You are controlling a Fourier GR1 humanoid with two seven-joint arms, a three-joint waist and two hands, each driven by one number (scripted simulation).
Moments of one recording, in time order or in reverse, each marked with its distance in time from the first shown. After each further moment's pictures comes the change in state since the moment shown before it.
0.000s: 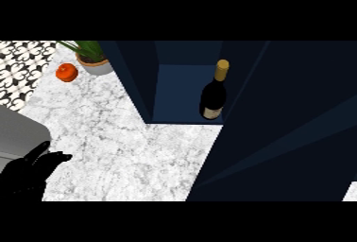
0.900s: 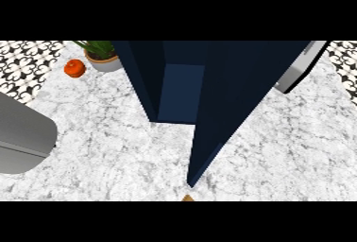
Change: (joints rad) left arm 0.235 0.204 0.247 0.140 0.117 -0.327 -0.077; right arm -0.380 -0.130 0.248 0.076 0.182 -0.566 -0.030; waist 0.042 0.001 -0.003
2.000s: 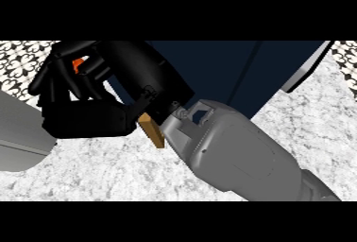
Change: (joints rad) left arm 0.153 0.032 0.196 0.114 -0.003 -0.207 0.070; right arm -0.665 0.155 -0.430 0.850 -0.348 0.118 -0.182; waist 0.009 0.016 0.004
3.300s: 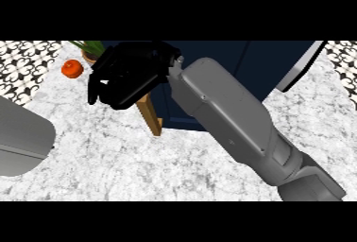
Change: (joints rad) left arm 0.041 -0.124 0.169 0.013 -0.055 -0.070 0.131; right arm -0.157 0.003 -0.054 0.648 -0.459 0.790 -0.033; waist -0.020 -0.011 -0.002
